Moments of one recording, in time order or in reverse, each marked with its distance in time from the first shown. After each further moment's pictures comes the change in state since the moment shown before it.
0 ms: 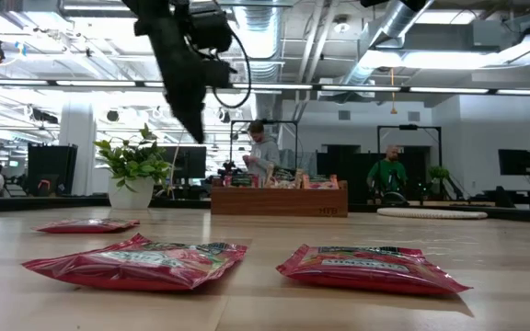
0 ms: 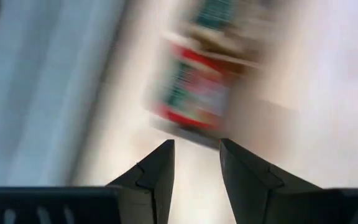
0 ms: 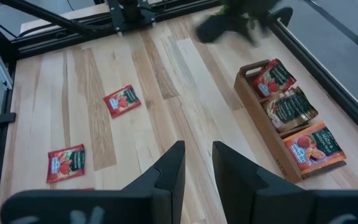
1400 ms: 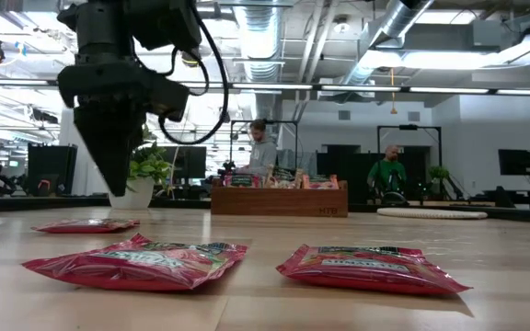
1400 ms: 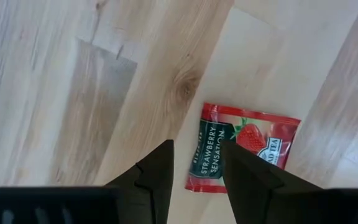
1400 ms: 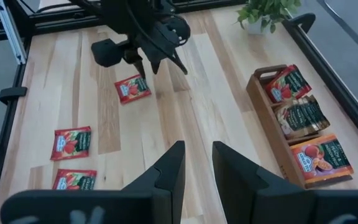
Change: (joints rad) left arm -0.559 -0.037 -0.294 -0.035 0.165 -0.771; right arm 0.007 0.000 0.000 0.000 -0.056 -0.105
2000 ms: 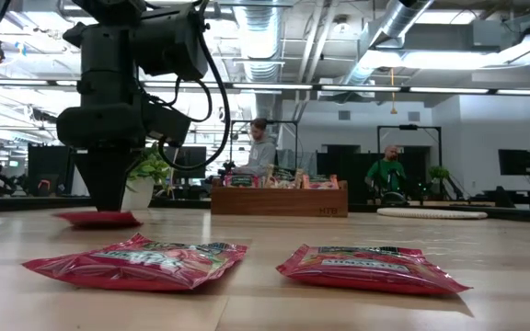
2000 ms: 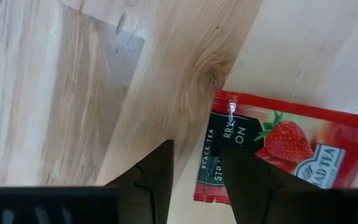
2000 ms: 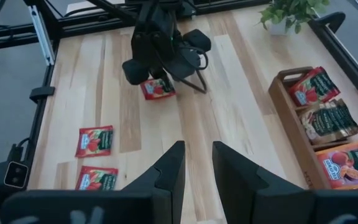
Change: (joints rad) left arm -0.015 0.143 0.003 0.023 -0.035 -0.013; right arm 0.000 0.000 0.000 0.028 -0.079 0.000
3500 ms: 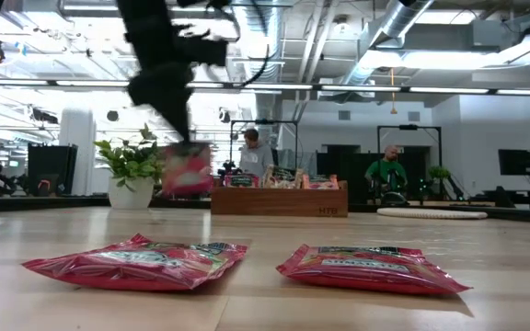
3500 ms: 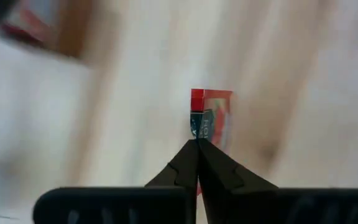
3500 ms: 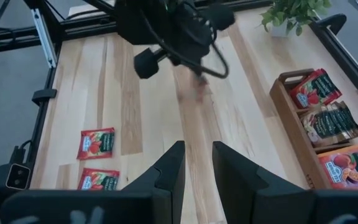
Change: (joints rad) left arm 0.003 -0.057 0.219 -0.211 -0.394 0.198; right arm 0.000 0.000 0.000 0.010 -0.002 0.000
